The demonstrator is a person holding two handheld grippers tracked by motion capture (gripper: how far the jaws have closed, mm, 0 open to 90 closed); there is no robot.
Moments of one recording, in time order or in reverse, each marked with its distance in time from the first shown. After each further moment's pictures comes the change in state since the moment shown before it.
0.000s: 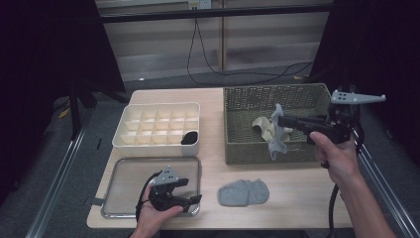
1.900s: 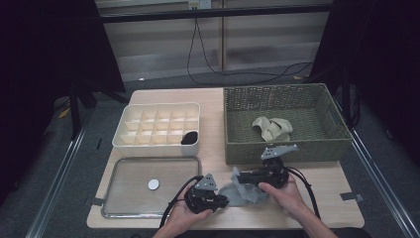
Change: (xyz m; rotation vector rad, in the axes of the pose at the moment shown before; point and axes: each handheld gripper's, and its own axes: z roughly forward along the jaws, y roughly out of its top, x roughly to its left) left arm -0.038 0.015 0.080 0.179 -0.169 0.174; right arm -0.003 -0.153 0.113 0.371 0.089 0.093
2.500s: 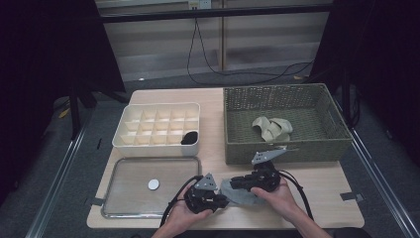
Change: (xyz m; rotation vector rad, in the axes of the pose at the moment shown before) left arm 0.000 0.000 -0.002 -0.007 -0.001 0.002; right arm 0.008 -0.002 0.017 0.031 0.014 -0.038
